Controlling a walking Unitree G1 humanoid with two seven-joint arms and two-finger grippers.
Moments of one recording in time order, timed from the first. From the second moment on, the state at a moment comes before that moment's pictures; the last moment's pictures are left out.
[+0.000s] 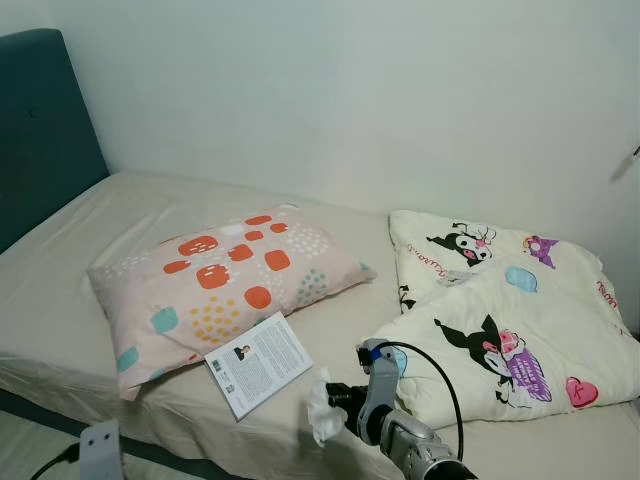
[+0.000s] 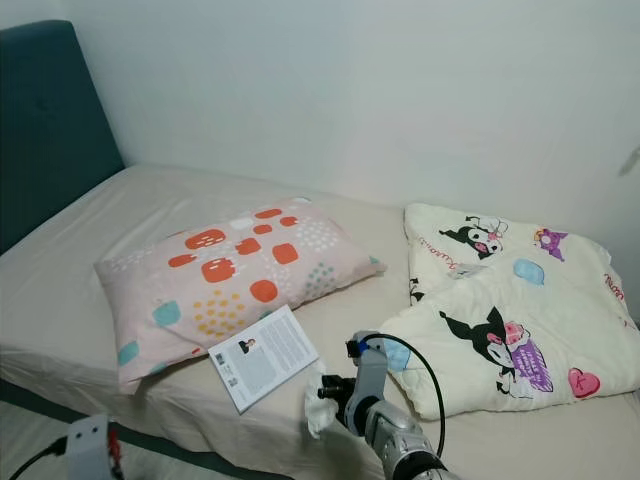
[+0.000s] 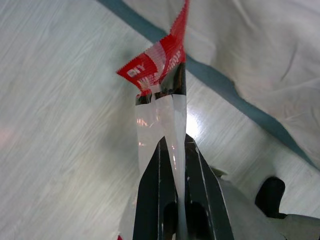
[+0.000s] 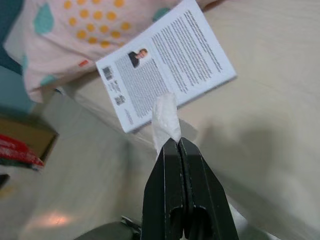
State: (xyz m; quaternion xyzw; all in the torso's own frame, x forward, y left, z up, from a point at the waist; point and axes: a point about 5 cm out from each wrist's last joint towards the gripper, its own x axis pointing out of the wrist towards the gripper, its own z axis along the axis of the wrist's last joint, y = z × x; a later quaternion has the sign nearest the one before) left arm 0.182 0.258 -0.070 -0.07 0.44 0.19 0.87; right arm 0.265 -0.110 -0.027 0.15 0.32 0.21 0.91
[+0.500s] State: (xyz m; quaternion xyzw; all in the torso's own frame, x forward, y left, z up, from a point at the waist) left arm 0.176 0.240 -0.078 -0.05 0.46 0.15 0.87; right arm 0.199 -0.127 -0.076 0.03 0.45 0.18 0.87
